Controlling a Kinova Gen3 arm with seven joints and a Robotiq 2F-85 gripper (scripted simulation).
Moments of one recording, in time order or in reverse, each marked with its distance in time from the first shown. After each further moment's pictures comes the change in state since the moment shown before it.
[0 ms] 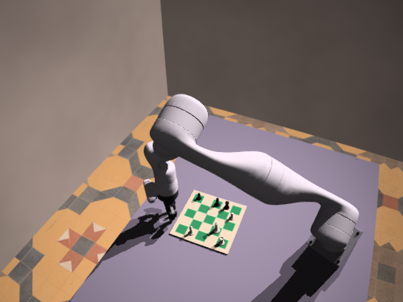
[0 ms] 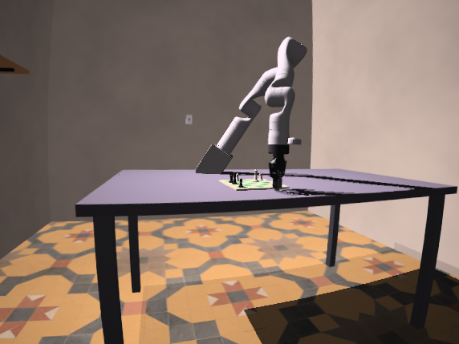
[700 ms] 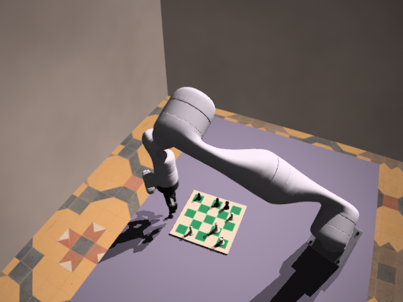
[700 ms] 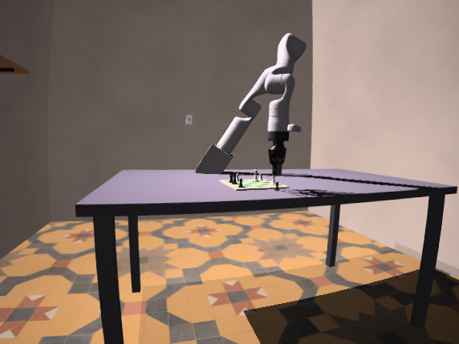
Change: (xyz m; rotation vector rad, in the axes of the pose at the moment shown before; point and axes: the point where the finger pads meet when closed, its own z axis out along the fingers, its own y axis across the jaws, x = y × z) arm -0.005 -0.004 -0.047 0.018 -0.011 0.003
